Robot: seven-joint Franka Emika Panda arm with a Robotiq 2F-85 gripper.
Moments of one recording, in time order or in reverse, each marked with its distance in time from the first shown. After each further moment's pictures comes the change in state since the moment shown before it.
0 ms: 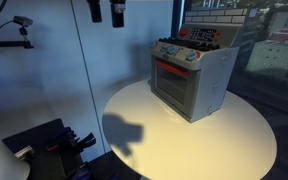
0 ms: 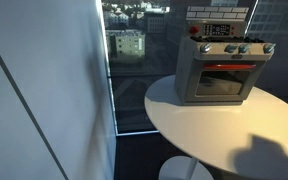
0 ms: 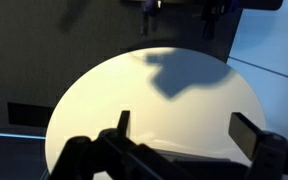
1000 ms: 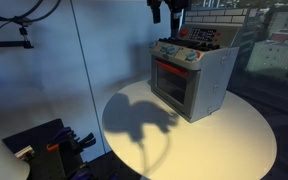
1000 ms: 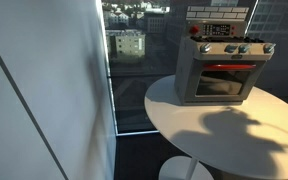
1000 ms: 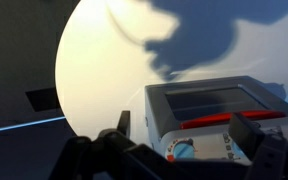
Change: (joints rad) arm -0.006 0.361 0.044 0.213 0.152 0.316 0.258
